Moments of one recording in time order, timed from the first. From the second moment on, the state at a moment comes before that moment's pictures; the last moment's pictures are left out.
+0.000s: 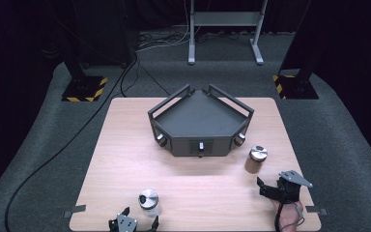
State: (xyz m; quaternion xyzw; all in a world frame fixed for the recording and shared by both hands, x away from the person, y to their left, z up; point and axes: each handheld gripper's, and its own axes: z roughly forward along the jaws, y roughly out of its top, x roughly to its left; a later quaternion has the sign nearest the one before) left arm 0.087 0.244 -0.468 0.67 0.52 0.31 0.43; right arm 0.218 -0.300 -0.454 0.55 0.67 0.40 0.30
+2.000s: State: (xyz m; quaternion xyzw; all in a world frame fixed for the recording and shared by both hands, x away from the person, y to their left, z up) left arm 0.125 0.248 -0.469 0.70 0.49 0.28 0.45; right arm 0.223 -0.298 -0.451 0.54 0.69 0.39 0.29
